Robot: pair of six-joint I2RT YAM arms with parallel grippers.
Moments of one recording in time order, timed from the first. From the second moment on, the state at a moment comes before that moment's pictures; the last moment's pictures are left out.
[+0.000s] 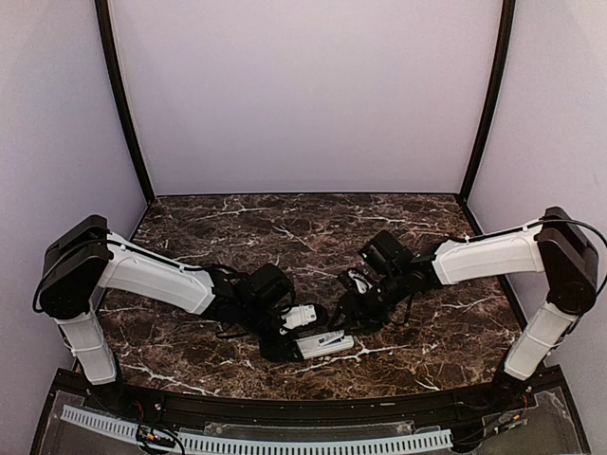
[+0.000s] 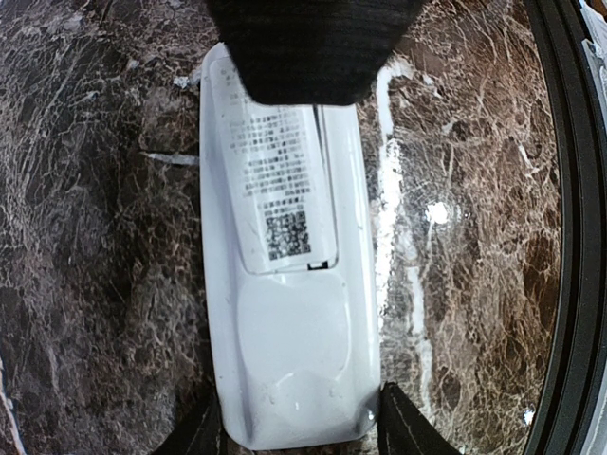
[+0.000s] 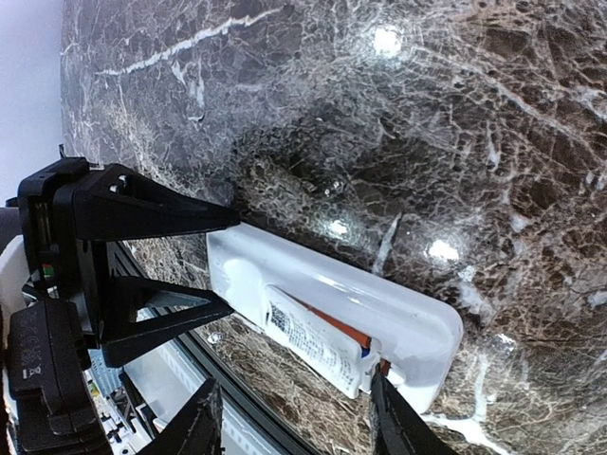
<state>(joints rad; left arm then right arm) -1.04 1.80 0.97 -0.23 0.28 0.23 0.85 1.66 0.93 -0.35 -0.56 0.71</state>
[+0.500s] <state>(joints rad) -1.04 1.80 0.97 -0.23 0.28 0.23 0.85 1.66 0.94 -0.39 -0.54 0.70</state>
